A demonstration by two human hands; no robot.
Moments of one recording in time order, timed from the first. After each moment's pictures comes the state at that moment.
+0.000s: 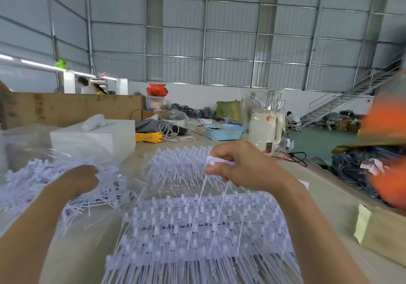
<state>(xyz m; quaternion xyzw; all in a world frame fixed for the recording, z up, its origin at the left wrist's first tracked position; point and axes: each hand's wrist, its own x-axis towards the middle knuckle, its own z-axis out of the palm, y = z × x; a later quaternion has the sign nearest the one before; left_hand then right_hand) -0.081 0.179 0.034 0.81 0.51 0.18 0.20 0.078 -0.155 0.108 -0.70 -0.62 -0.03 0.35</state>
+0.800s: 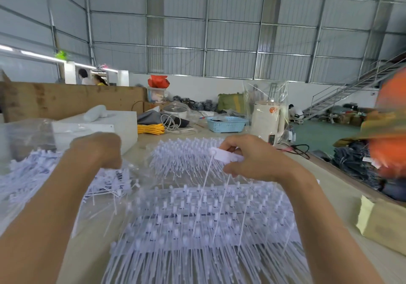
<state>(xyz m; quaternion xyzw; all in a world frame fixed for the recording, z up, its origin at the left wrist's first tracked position) -0.072 0.096 0.105 0.89 0.44 0.02 -0.10 0.092 -0.157 0.103 -0.77 -0.57 -0.03 0.28</state>
